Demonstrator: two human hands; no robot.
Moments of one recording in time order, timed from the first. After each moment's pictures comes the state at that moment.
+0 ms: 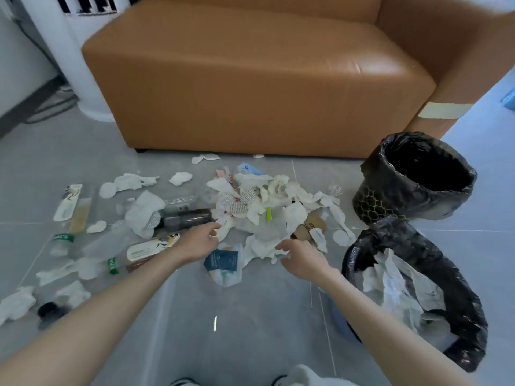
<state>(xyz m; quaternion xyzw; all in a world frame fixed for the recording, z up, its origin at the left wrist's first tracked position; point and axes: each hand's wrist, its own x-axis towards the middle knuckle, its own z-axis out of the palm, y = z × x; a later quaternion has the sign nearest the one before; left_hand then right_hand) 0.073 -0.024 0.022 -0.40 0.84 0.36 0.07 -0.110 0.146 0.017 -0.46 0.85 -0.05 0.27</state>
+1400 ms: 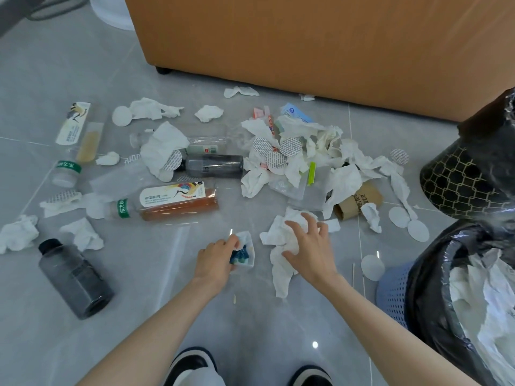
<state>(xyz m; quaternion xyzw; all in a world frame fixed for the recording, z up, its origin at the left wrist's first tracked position) 0.121 0.017 -0.163 -0.46 0.85 0.26 0.10 -0.075 0.110 -0.138 -0.52 0.84 -0.02 0.15</state>
